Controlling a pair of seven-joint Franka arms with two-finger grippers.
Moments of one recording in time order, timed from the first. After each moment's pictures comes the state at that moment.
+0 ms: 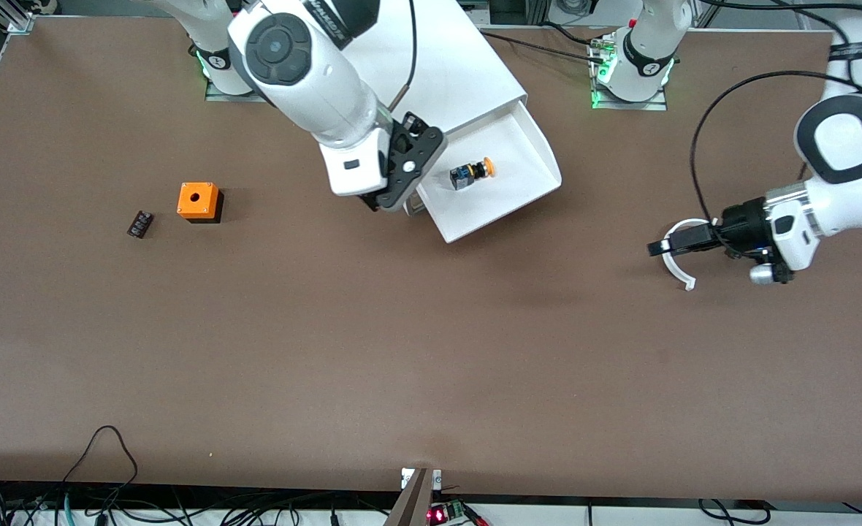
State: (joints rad) left arm 0.24 0.15 -0.16 -1.93 -0.69 1.96 0.20; right arm 0.53 0.46 0.21 -1.28 0.22 1.84 -0.29
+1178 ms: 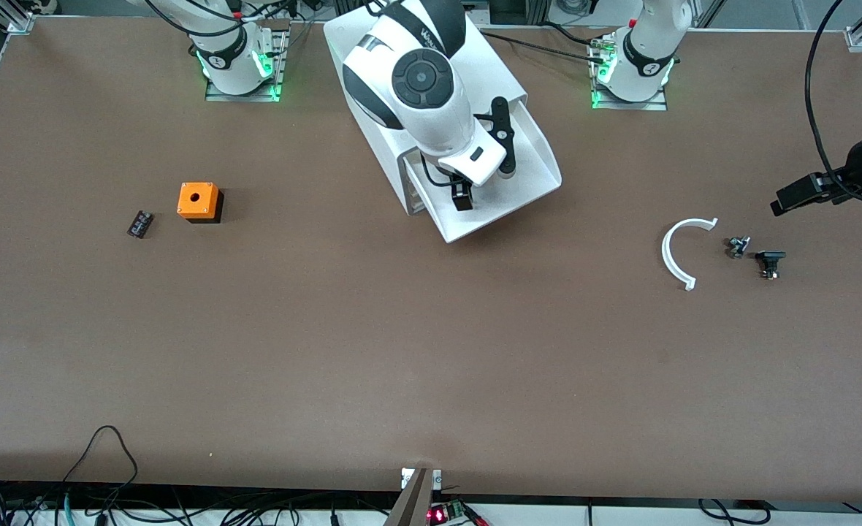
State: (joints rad) left arm 0.23 0.07 -0.17 -1.59 -0.01 1.60 -0.16; right arm 0.67 0.66 0.26 -1.17 0.08 1.83 -0.81
